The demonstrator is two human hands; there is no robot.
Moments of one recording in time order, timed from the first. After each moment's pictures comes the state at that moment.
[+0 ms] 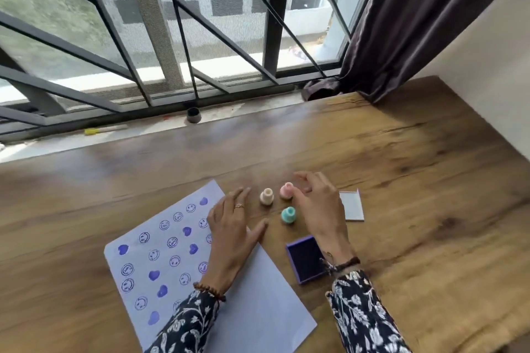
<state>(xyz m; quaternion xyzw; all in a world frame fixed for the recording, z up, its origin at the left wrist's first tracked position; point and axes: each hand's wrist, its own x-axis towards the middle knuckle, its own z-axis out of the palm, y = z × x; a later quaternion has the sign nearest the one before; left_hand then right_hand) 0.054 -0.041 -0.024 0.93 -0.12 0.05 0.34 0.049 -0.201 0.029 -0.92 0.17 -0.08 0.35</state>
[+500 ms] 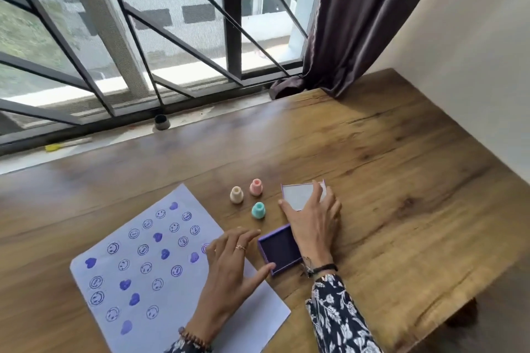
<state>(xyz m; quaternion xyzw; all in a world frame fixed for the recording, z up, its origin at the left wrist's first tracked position) -0.011 -0.053 -0.016 0.89 -0.25 -0.01 0.37 0.009 -0.223 -0.005 -0.91 0.37 -0.06 0.18</state>
